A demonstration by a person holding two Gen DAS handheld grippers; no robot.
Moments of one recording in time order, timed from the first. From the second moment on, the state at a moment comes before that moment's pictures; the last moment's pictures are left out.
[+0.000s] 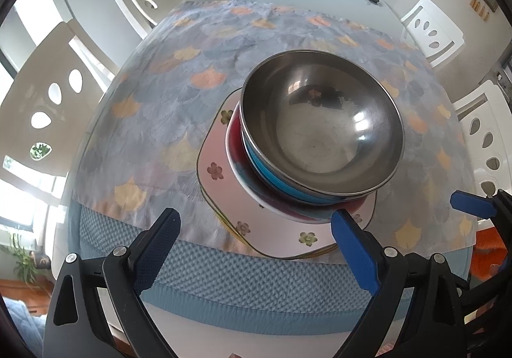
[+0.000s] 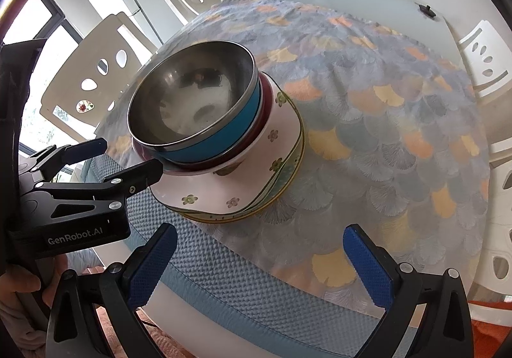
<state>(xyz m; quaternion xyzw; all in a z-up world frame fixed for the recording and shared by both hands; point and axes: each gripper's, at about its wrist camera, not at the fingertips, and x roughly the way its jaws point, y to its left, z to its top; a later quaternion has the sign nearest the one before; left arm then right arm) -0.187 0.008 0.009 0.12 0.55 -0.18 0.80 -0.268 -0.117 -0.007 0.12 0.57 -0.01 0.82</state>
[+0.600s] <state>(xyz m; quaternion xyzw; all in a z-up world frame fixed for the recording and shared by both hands) -0.189 0.003 0.010 0.13 0.55 -0.19 0.81 -0.268 -0.123 -0.009 0.14 0.57 -0.01 0.81</state>
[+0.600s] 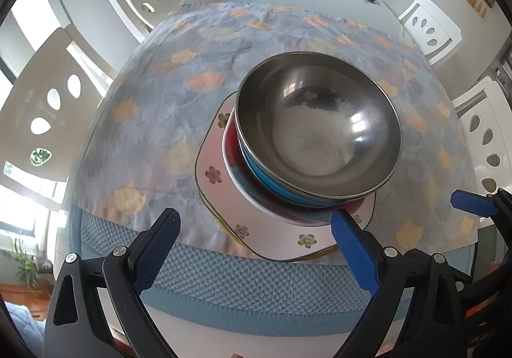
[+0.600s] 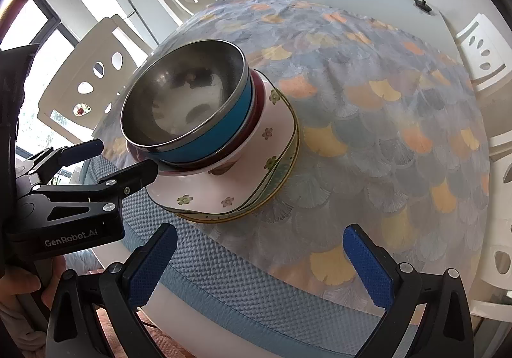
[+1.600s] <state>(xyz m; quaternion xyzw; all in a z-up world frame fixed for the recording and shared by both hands) -0.189 -0.005 0.010 0.16 0.53 -0.21 0.80 -0.268 -0.124 -0.015 0.14 0.58 -0.02 0.80</state>
